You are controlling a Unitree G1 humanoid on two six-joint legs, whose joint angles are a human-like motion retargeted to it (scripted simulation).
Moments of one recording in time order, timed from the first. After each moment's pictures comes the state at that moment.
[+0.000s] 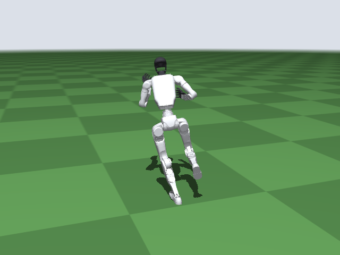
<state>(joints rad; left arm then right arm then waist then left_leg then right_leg) -0.57 0.41 -0.11 -0.59 -0.87 -0.35 0.30 0.09 -0.59 0.17 -0.52 0.42 -0.28 -0.10 -0.13 0.08 0.21 -0.21 -0.03 0.11 0.46 -0.77 0.14 -0.55 -0.15 -0.08 1.78 -0.56 0.00</state>
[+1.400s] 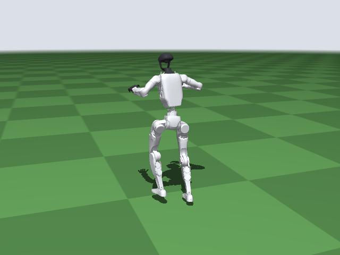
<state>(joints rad) 0.41 0.97 0.37 -0.54 0.07 -0.18 0.09 0.19 -1.12 -0.18 -0.57 -0.07 -0.27 -0.19 0.17 -0.13 0.12 -0.42 0.00 0.22 0.70 -0.35 0.12 -0.07 -0.16 -0.16 0.30 -0.27 0.11</state>
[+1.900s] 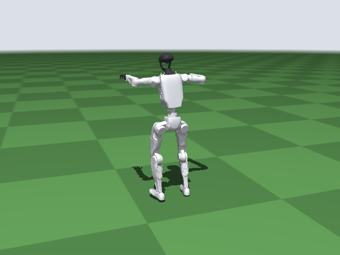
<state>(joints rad) 0.60 1.61 0.83 -0.21 0.01 -0.08 0.05 0.36 -1.38 -0.55 -0.21 0.00 -0.12 0.02 -0.04 -0.10 0.17 -0.23 0.00 0.12 0.39 -0.29 0.05 -0.17 -0.24 -0.28 0.30 -0.18 0.14</state>
